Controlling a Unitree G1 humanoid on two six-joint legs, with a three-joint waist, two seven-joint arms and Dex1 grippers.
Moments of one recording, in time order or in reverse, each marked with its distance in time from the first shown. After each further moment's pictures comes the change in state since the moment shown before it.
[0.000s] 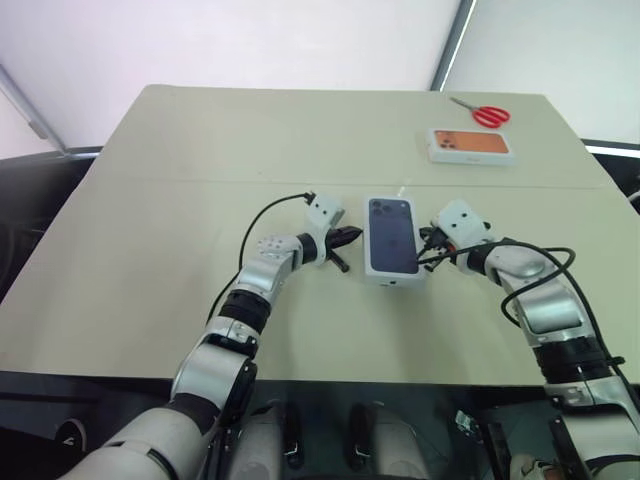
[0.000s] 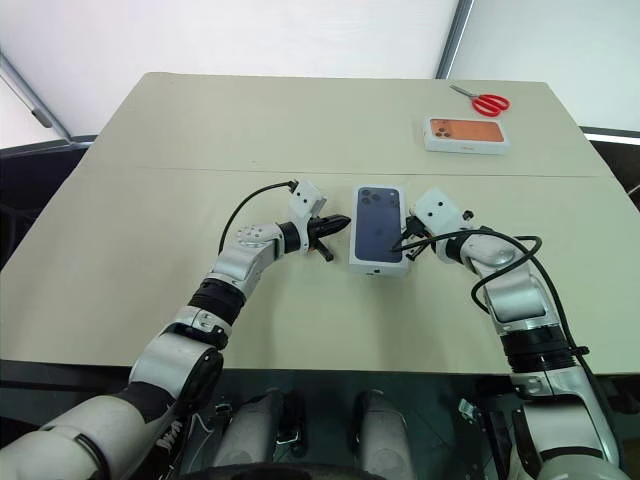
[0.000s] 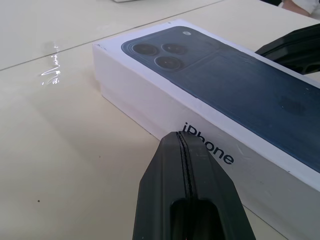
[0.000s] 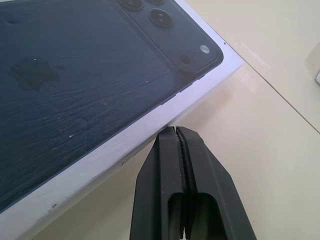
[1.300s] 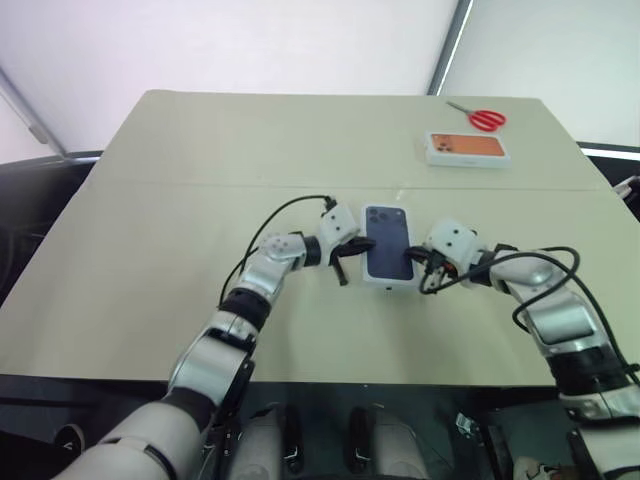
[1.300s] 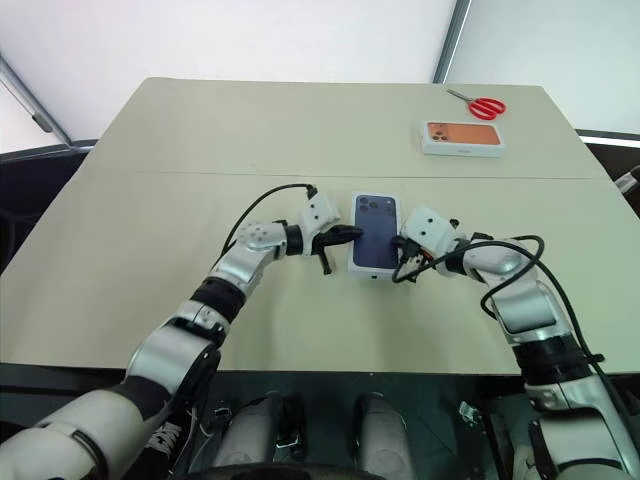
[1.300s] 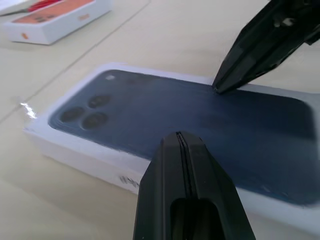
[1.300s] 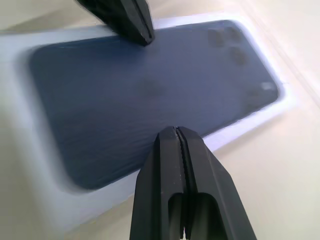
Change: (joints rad) left arm 0.048 0.066 -0.098 -0.012 0.083 -0.242 -0.247; right arm 0.100 -0.112 0.033 -0.162 0.053 -0.019 0.275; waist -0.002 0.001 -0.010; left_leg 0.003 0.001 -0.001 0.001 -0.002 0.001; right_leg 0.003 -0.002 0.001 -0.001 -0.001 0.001
